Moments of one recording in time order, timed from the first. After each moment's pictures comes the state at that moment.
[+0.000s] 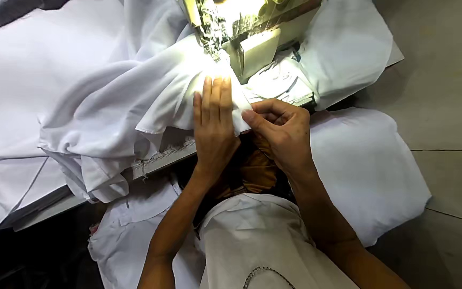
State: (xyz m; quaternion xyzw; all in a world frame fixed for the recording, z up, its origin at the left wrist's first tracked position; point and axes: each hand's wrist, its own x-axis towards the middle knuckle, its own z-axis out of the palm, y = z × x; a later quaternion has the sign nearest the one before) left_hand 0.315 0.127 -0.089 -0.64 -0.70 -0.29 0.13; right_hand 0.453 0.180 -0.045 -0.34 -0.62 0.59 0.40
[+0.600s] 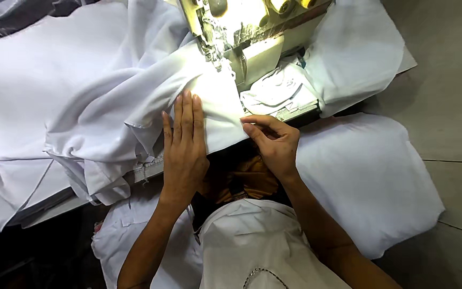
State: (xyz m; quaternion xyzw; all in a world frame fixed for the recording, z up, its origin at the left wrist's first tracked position) left_hand 0.274 0.086 -0.069 -0.65 -0.75 -0.10 0.09; right_hand 0.450 0.187 -0.100 -0.31 -0.66 0.51 0.45
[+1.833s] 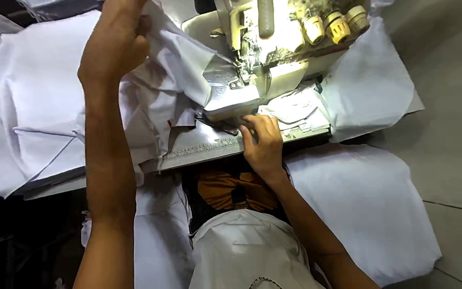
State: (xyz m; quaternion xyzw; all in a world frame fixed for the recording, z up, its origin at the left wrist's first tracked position) left_hand 0.083 0.176 0.029 -0.64 -0.74 -0.20 -0.01; right_hand 0.404 0.196 -0.124 -0.35 -0.84 0.21 0.36
